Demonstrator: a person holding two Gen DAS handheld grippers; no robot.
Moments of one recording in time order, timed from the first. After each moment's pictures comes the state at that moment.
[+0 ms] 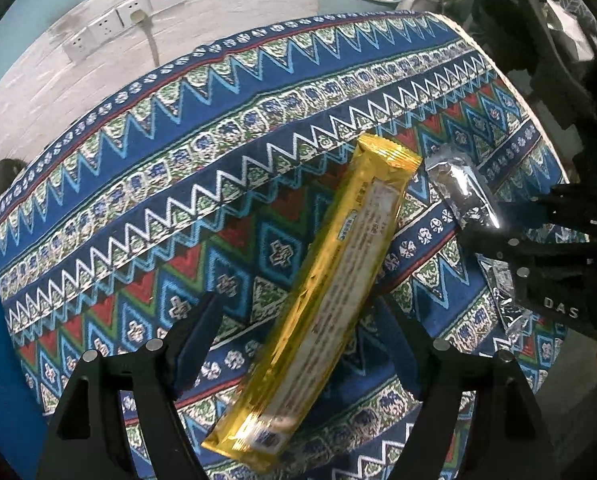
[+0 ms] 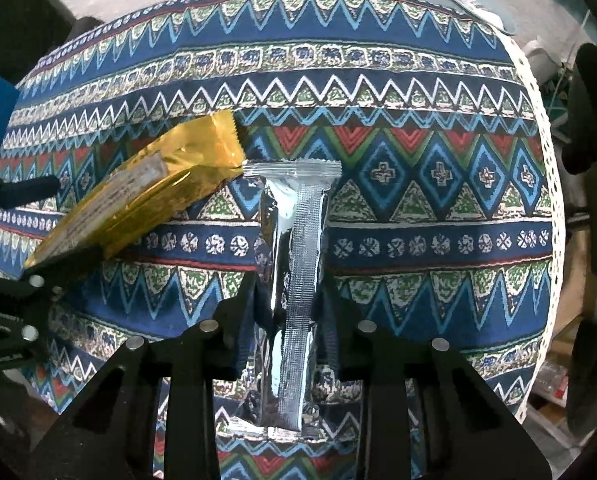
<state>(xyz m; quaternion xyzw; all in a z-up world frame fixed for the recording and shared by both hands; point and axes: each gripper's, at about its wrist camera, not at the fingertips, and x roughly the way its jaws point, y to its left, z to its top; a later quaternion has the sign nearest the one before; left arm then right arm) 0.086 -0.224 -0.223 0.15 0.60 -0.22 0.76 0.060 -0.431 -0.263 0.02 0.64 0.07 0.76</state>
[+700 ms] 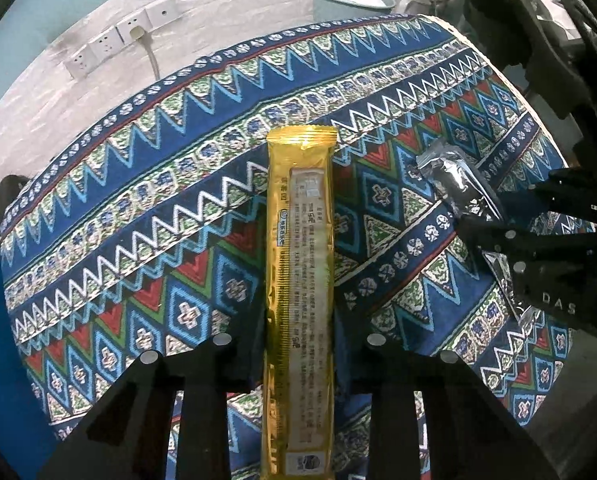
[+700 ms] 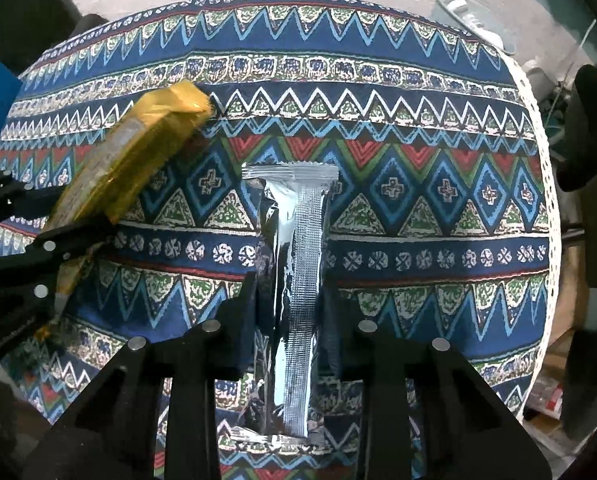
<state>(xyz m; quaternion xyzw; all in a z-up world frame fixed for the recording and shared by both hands) 0.074 -0.232 -0.234 0.16 0.57 -0.22 0.77 0.052 -0.435 -0.261 -0.02 0.62 0.07 0.78</state>
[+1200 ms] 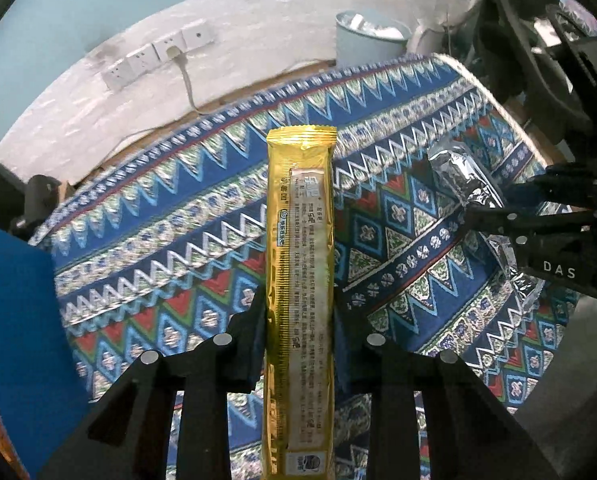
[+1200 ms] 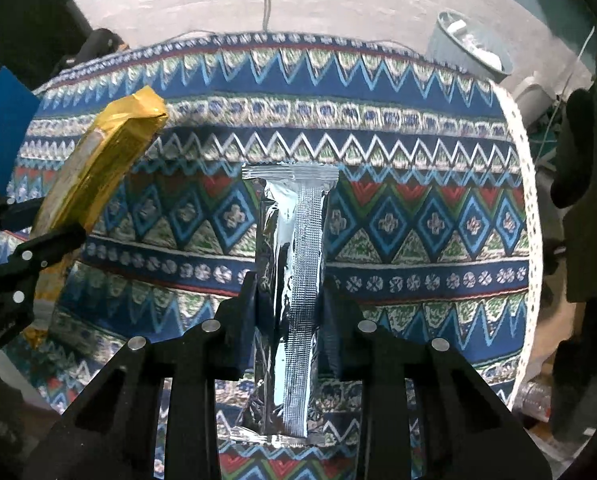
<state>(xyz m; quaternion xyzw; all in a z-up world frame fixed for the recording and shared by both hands) 0.059 -0.170 -0.174 0.16 0.53 -0.20 0.81 0.070 -0.411 -0.203 -0.02 0.60 0.08 0.80</state>
